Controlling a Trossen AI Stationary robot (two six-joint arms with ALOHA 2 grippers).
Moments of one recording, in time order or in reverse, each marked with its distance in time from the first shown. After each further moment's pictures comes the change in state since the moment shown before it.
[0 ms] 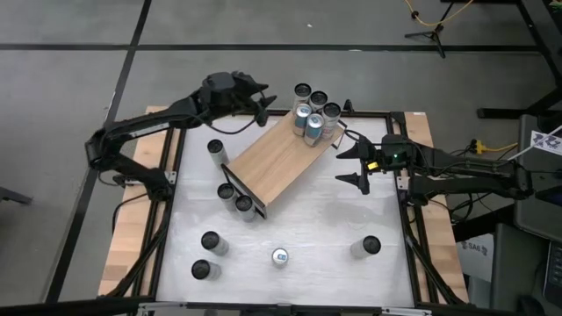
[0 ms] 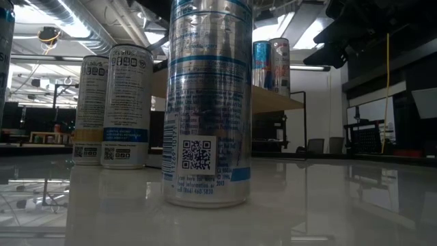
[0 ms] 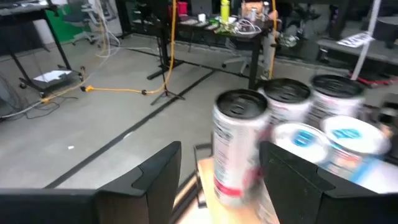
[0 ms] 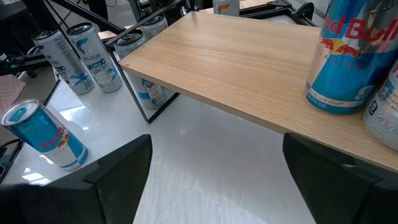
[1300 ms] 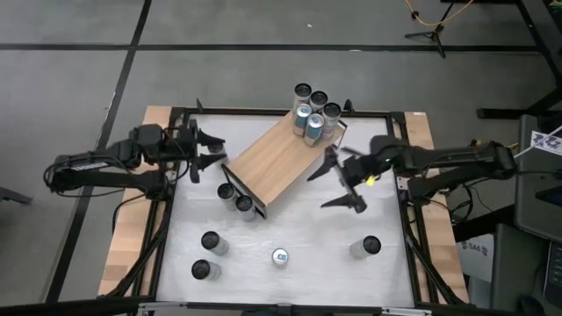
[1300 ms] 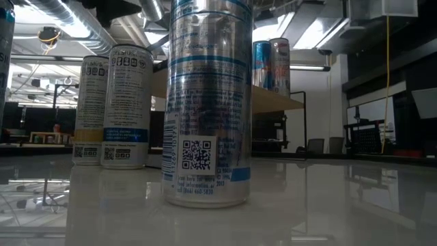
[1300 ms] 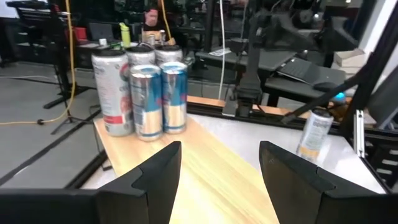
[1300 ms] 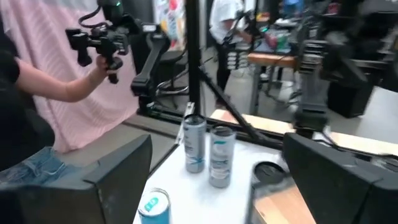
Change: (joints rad) left arm -0.293 -0.820 -0.595 -0.091 0.135 -0.061; right arm 0.242 0.365 0.344 0.367 -0.271 -0.130
